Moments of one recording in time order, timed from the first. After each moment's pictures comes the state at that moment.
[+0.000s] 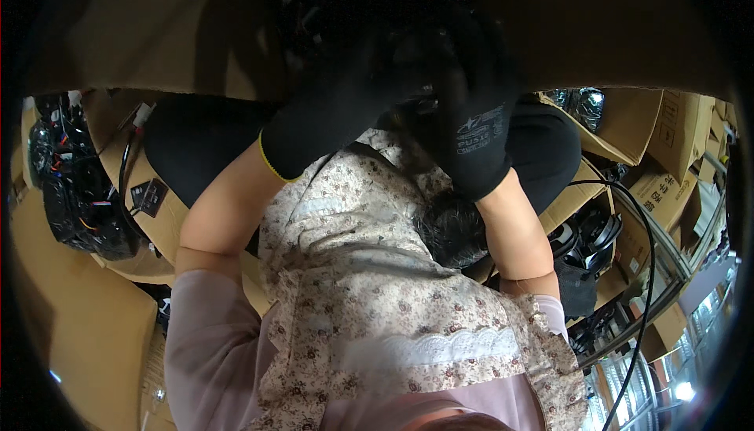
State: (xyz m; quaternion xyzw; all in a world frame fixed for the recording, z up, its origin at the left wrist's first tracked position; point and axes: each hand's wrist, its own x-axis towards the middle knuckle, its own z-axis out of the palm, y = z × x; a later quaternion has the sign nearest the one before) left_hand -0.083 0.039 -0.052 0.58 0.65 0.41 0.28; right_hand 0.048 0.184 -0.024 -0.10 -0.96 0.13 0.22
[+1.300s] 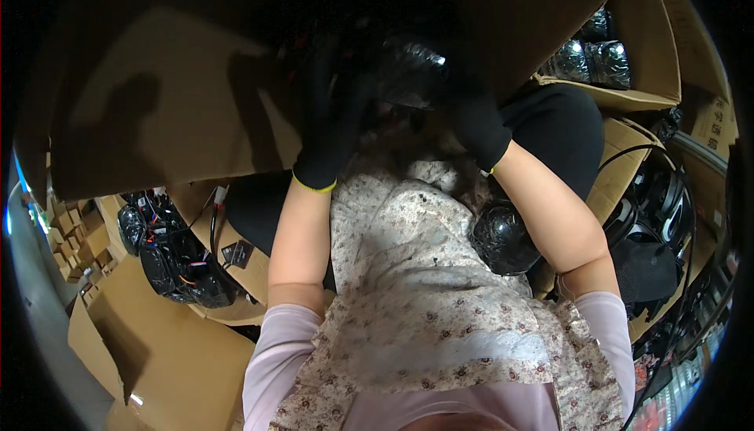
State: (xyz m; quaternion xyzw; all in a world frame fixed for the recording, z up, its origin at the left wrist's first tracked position) left_hand -0.094 0.082 -0.035 0.30 0.64 0.64 0.30; right_hand 0.060 0.194 -0.095 -0.29 -0.74 0.57 0.21
